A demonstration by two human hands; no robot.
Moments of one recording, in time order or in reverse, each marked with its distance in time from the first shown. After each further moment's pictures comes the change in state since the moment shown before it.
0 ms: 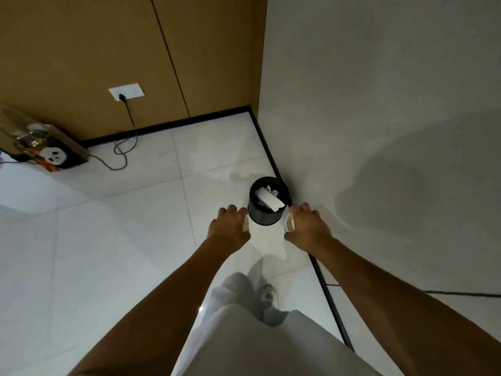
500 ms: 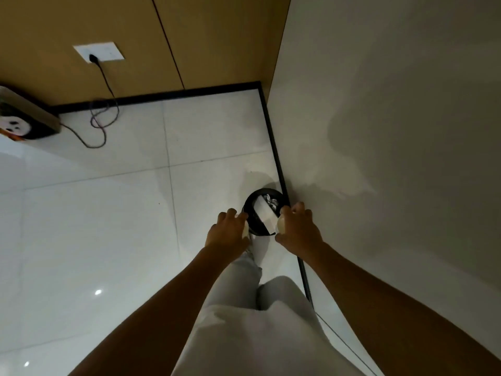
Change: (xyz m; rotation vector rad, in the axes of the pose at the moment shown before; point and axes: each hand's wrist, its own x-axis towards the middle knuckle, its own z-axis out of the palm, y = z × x) left_hand 0.235 -0.002 -0.015 -0.123 -0.137 -0.095; right_hand 0.259 0.005 -0.039 -0.074 -0.164 -0.037
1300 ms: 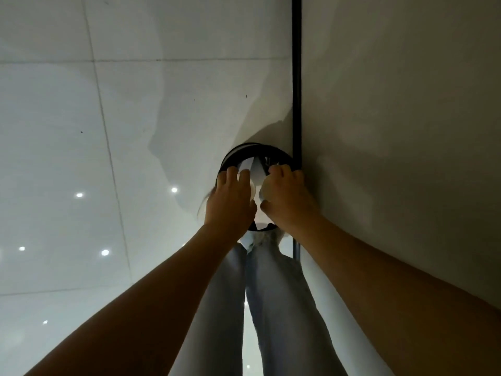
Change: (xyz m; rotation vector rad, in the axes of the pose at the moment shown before) left_hand 0.313 -0.037 0.225 -0.092 -0.058 -0.215; right_hand 0.328 0.106 0.207 -0.222 -0.208 -0.188
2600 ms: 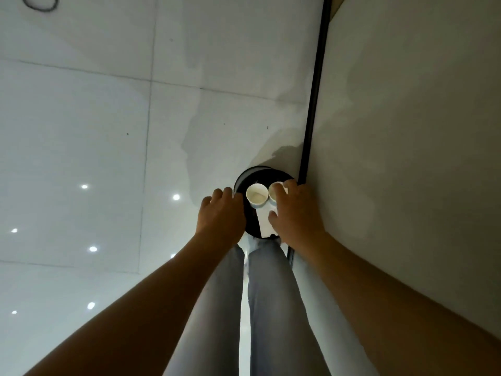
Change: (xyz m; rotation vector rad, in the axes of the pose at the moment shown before) left_hand -0.077 -0.018 -0.084 0.115 0.038 -0.037; right_hand -0.067 -0.044 -0.094 -0.115 0.045 -0.117
